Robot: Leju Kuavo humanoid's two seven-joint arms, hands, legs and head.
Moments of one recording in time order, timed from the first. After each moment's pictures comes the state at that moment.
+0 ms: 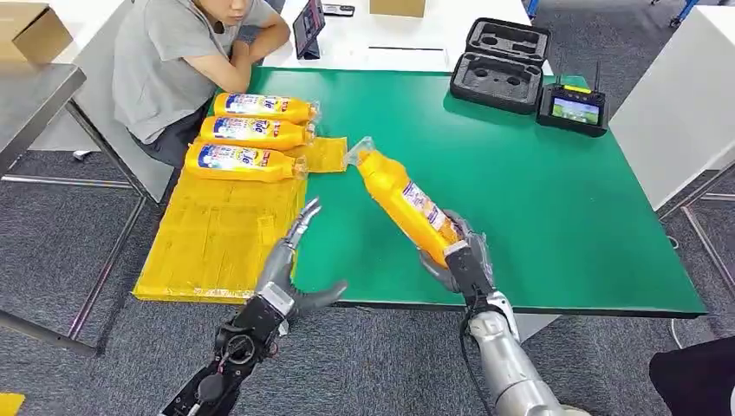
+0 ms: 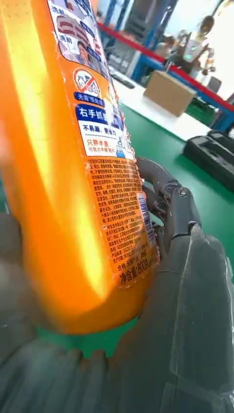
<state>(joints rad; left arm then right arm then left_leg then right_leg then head) -0.28 -0.18 -0.54 -1.16 -0.08 0.07 -0.70 -0.35 0.09 0.01 -0.58 0.43 -0.26 -0.69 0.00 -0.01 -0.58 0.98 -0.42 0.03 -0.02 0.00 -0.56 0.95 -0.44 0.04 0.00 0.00</state>
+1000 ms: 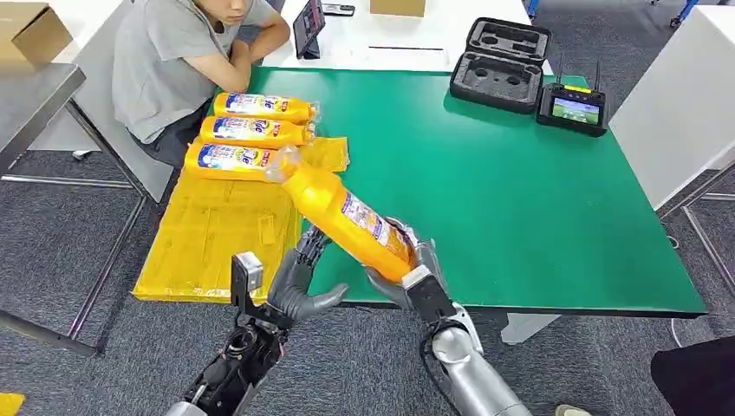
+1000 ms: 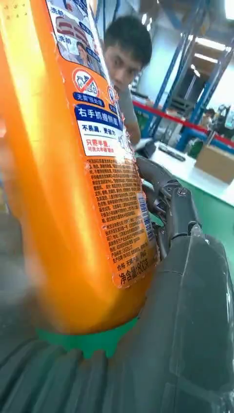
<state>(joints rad) -0.35 -0.27 -0.39 -0.84 0.29 -0.45 -0.67 -0.26 0.08 0.41 -0.82 0.19 -0.28 -0.70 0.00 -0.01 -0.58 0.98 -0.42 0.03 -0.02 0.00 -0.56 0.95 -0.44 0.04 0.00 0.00</state>
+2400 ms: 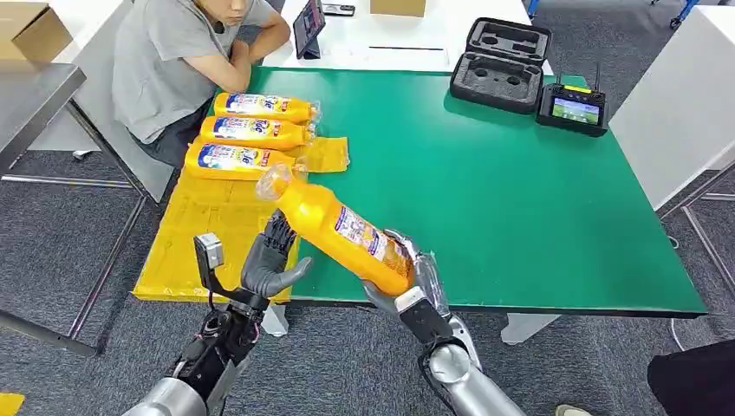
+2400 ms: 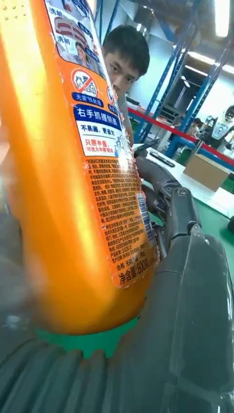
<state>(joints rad) -0.44 -0.22 -0.28 -0.71 0.42 -0.55 -0.68 -0.22 0.01 0.56 -0.88 0.15 -0.44 -0.70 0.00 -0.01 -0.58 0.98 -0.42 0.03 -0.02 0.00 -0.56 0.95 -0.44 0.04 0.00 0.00</state>
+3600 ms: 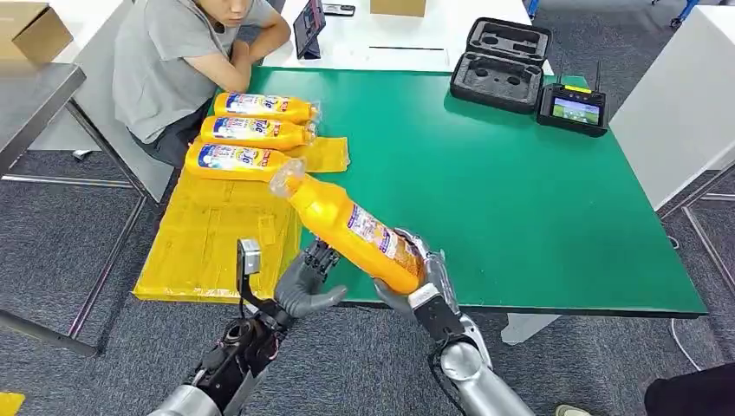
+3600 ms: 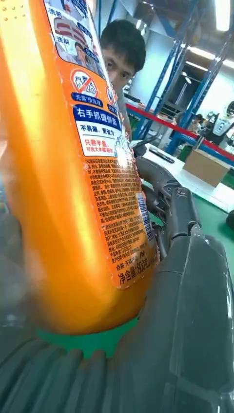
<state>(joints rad) -0.42 -0.28 -0.36 -0.69 0.43 -0.70 -0.57 -0.20 -0.01 0.52 -0.90 0.15 -0.38 -0.70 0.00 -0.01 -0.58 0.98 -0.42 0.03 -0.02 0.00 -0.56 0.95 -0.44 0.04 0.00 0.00</state>
